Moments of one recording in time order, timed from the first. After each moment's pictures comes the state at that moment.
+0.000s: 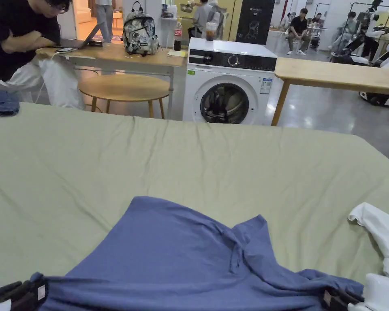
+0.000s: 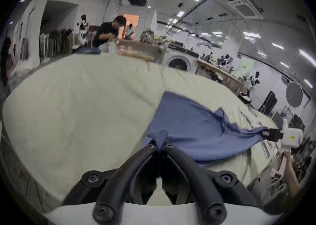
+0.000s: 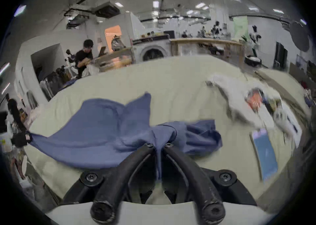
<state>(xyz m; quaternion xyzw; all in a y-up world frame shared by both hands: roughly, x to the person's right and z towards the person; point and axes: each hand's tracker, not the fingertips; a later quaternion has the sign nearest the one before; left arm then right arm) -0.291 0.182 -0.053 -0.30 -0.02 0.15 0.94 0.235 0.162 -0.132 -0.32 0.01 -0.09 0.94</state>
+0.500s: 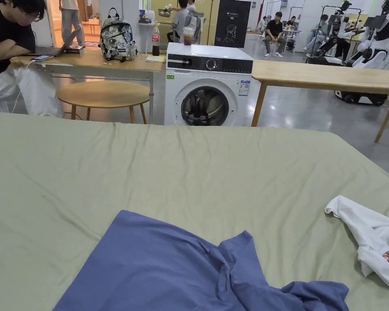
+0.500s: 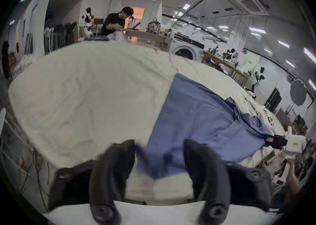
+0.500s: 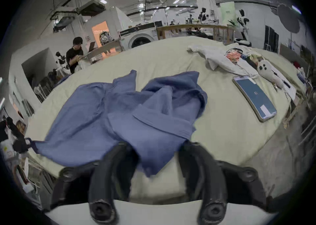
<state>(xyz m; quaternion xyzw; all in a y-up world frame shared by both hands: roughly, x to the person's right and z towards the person) -0.291 0.158 -0.004 -0.31 0.00 0.13 0.94 0.240 0.118 -0.049 -0.35 -0.02 -0.10 0.93</state>
